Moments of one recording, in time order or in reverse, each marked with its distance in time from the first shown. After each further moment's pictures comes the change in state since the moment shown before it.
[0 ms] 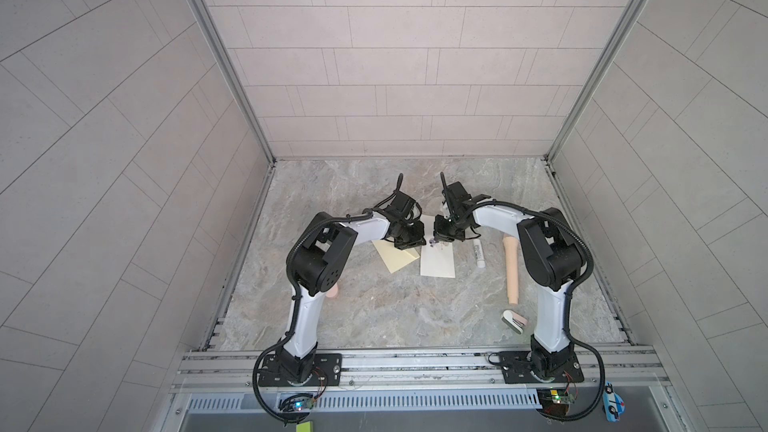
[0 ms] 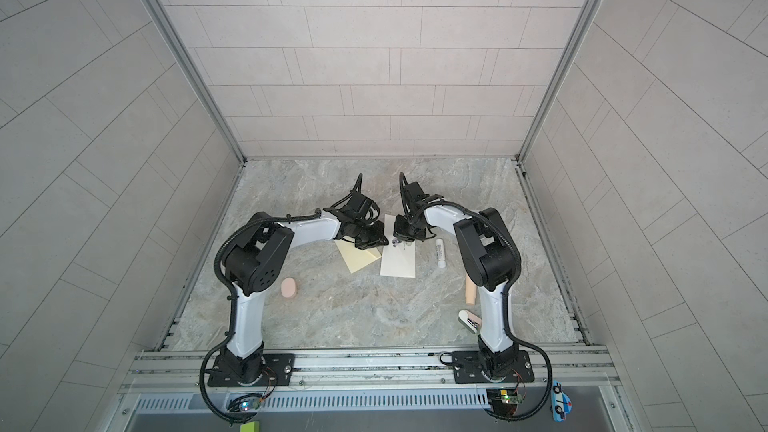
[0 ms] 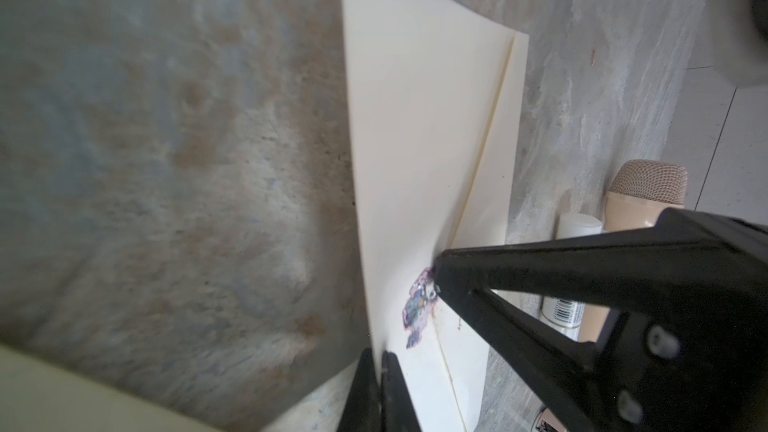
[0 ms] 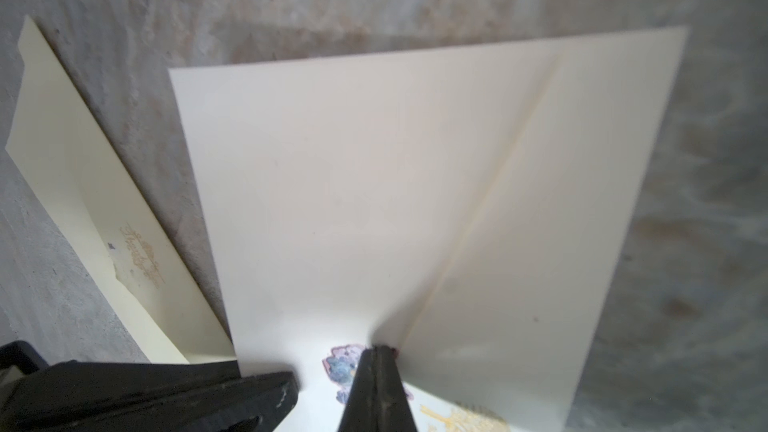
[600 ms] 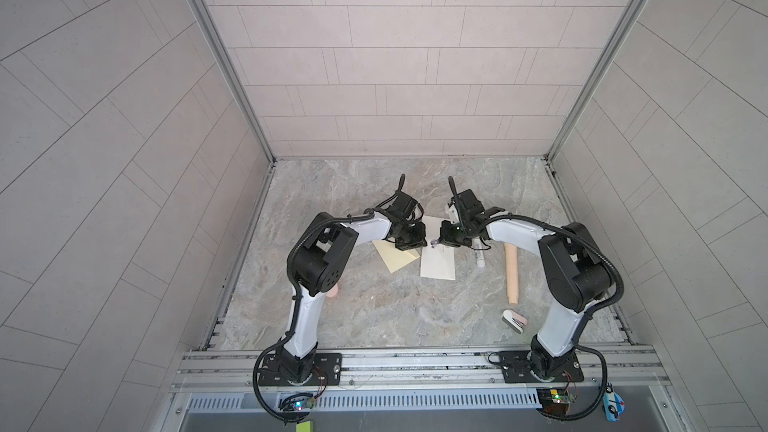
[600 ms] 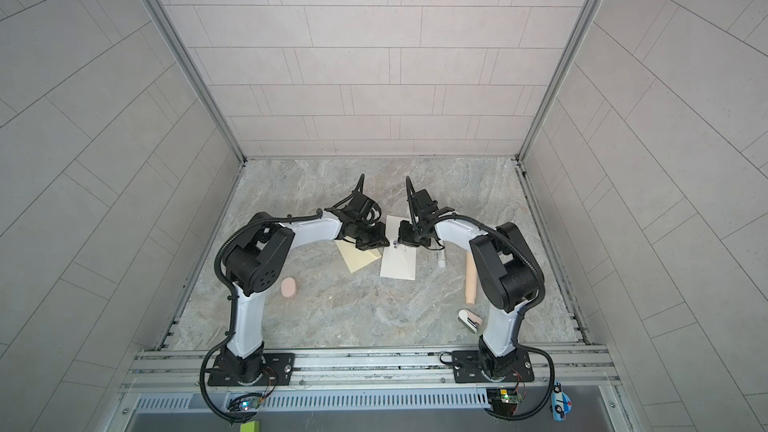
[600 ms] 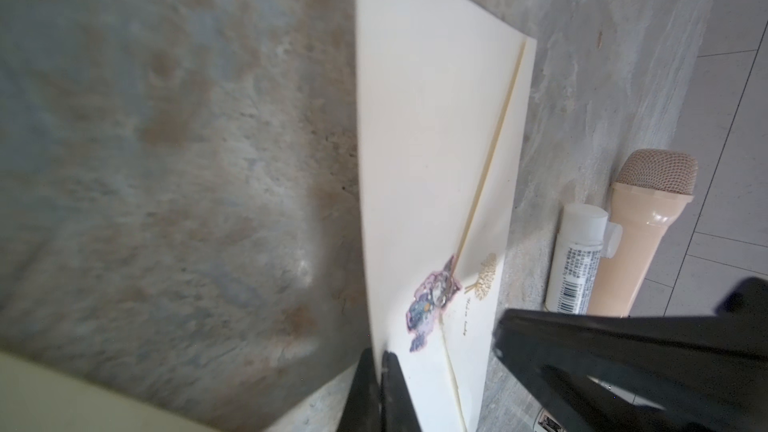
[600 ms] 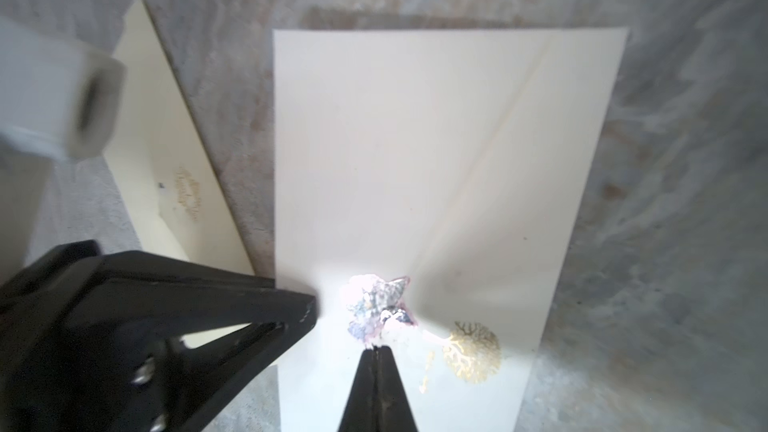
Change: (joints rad) left arm -0.009 0.000 0.002 -0.013 -0.003 0.002; right arm 0.009 -0.251 -0.246 0.180 0.012 -0.028
